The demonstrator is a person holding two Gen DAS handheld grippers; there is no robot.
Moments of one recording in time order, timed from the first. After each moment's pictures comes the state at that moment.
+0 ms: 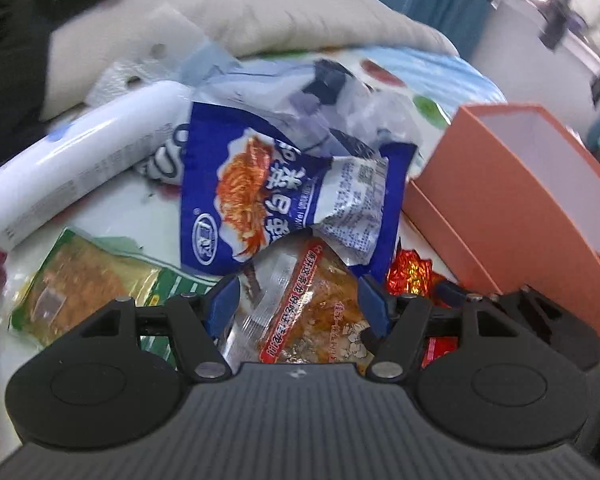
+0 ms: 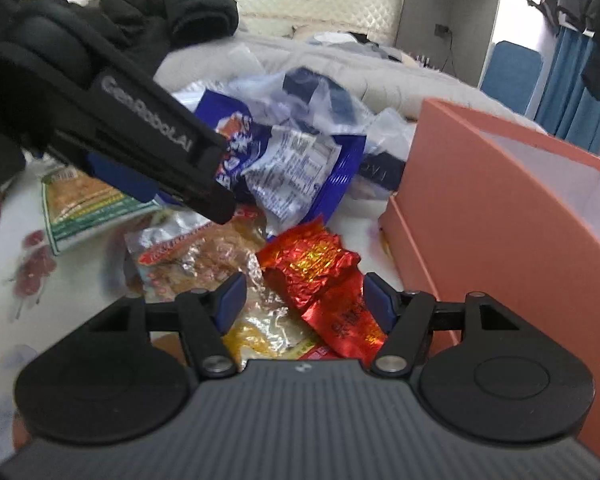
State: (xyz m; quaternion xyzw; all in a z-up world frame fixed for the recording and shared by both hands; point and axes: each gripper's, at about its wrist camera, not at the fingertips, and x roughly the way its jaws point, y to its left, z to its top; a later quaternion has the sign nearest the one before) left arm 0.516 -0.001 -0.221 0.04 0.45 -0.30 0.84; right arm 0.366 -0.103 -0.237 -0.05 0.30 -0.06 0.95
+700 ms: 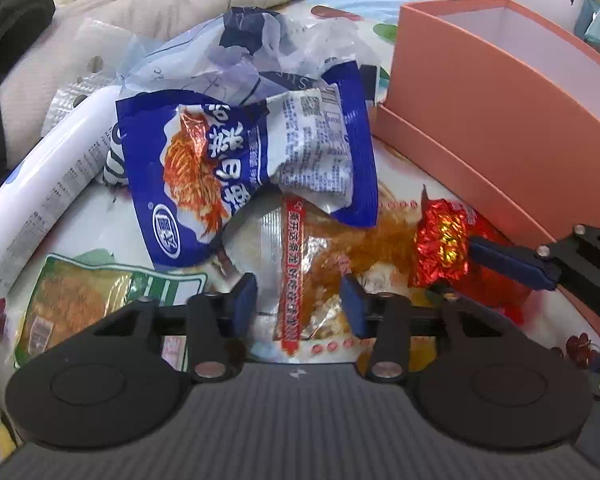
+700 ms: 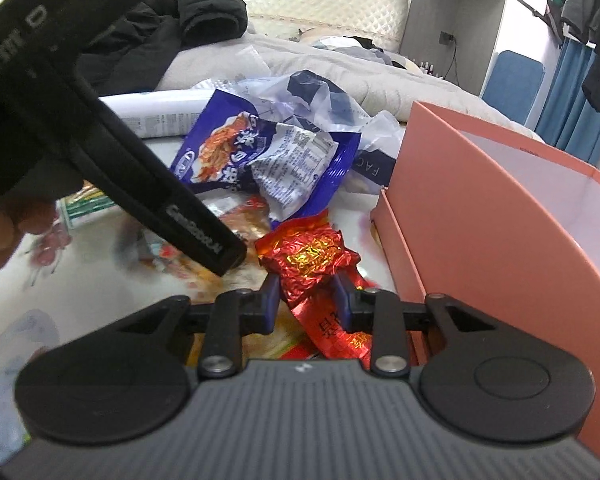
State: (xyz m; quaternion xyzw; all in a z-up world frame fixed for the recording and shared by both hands) left arm 0.489 -0.033 -0.244 0.18 0.45 -0.32 0.82; right arm 0.336 -0.102 -0.228 -0.06 0.30 -0.06 0.95
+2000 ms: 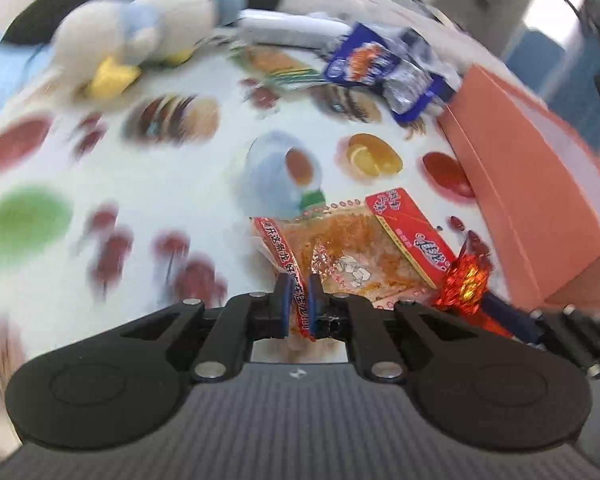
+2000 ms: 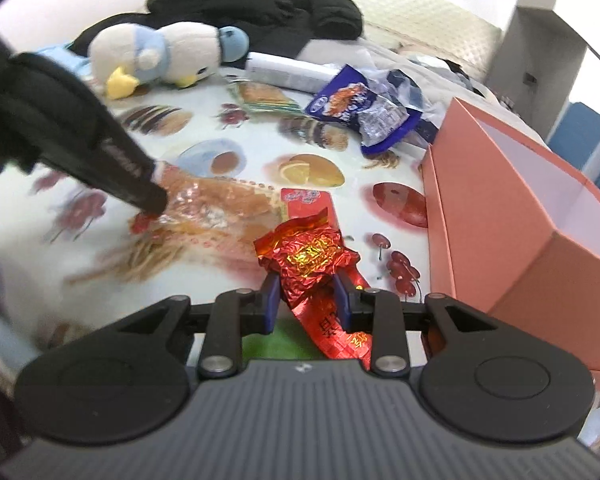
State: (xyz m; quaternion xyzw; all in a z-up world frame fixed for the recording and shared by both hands) left arm 0.174 0.055 -0.222 -0.13 0.44 -0.03 0.89; right arm 0.146 -0.093 -0.222 -0.17 0.30 0.09 0.93
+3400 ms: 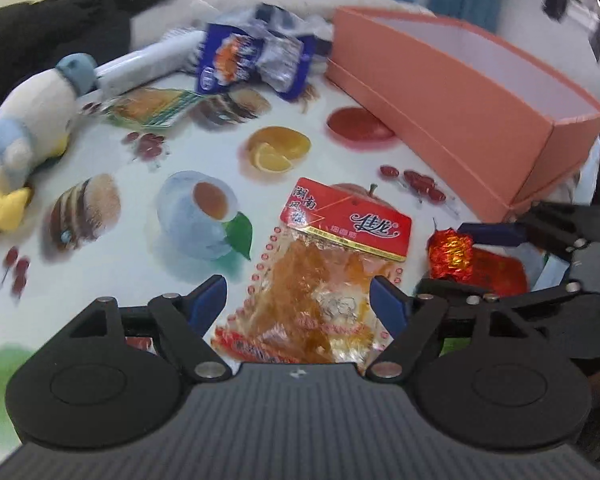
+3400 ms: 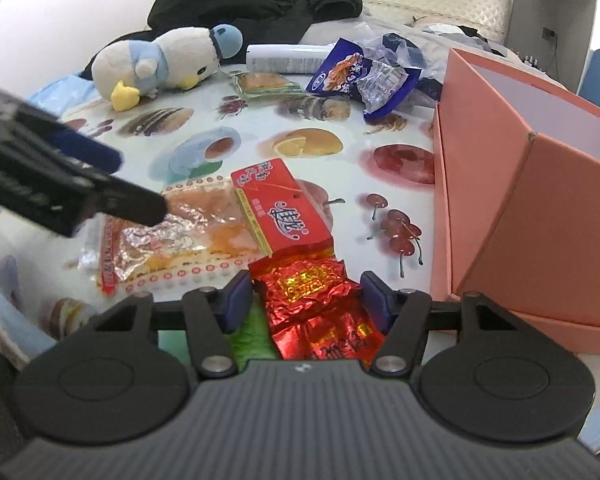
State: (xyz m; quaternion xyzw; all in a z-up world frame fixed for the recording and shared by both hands) left arm 0.209 0.029 -0.219 0.09 0.42 -0.22 0.87; right arm 0.149 -0.143 -0.234 -0.08 0.33 0.14 0.93
